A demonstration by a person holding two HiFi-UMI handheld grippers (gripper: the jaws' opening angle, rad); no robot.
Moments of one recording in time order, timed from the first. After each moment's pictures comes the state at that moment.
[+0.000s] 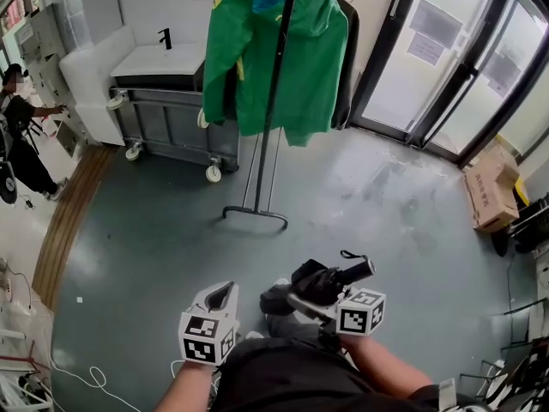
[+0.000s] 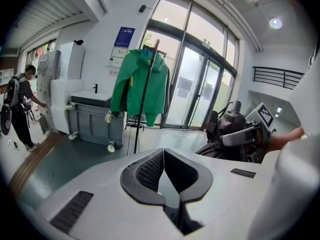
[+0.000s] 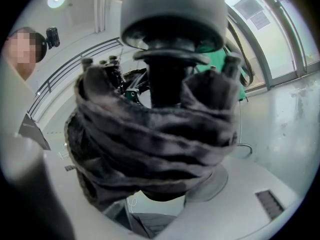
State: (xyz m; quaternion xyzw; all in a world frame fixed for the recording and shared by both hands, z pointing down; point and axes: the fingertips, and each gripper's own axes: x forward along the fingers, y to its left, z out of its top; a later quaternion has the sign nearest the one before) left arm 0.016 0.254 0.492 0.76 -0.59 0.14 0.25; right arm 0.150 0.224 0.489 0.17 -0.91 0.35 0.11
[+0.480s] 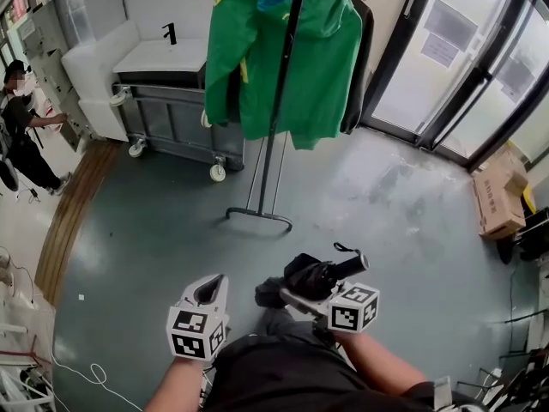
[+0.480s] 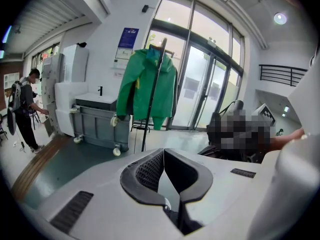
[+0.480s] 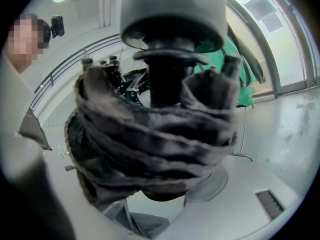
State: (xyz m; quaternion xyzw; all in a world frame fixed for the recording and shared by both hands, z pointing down) left arm -0.019 0.194 0.482 0.74 -0.61 0.15 0.24; right arm 0.119 0.157 0.488 0.16 -0.92 0.32 0.13
